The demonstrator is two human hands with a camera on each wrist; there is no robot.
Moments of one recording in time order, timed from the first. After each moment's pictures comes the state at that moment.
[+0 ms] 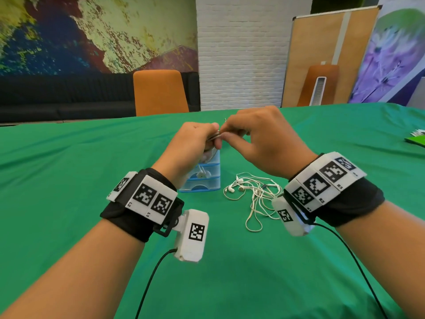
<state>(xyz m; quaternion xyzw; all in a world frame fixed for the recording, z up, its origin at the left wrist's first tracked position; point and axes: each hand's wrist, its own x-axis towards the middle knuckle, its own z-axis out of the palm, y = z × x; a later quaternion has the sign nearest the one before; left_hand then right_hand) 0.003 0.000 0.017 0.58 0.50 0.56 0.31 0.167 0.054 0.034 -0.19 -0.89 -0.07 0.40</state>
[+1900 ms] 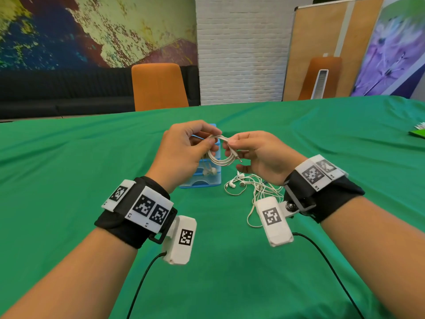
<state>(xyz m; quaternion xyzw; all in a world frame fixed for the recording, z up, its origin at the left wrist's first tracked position) -0.017 0.004 -0.012 0.63 0.51 0.56 0.18 0.159 0.071 -0.008 -0.30 -0.65 0.61 0.34</state>
